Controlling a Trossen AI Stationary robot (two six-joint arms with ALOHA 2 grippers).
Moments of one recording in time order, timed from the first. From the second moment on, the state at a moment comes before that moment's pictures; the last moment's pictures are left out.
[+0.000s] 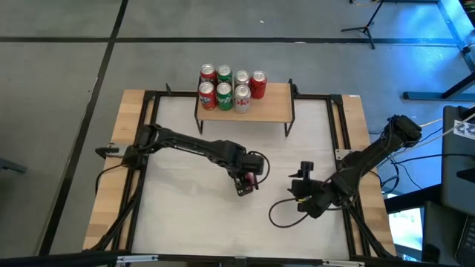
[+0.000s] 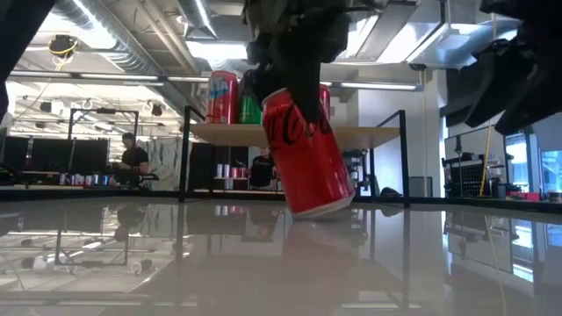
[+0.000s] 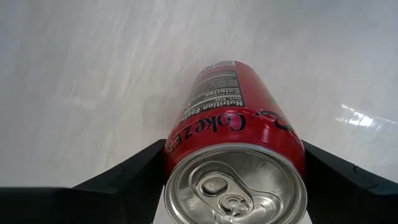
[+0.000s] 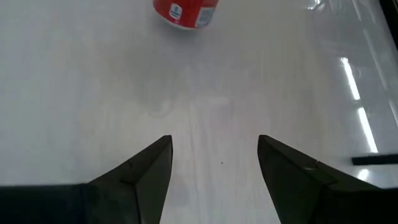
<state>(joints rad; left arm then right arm) -0.13 2.09 1.83 -1.03 -0.02 -0.52 0.71 1.34 0.81 -0.69 0.62 0.58</state>
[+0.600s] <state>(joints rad) -0.13 2.11 1.88 -1.11 0.00 -0.51 0.71 1.34 0.80 -0.67 0.62 0.58</state>
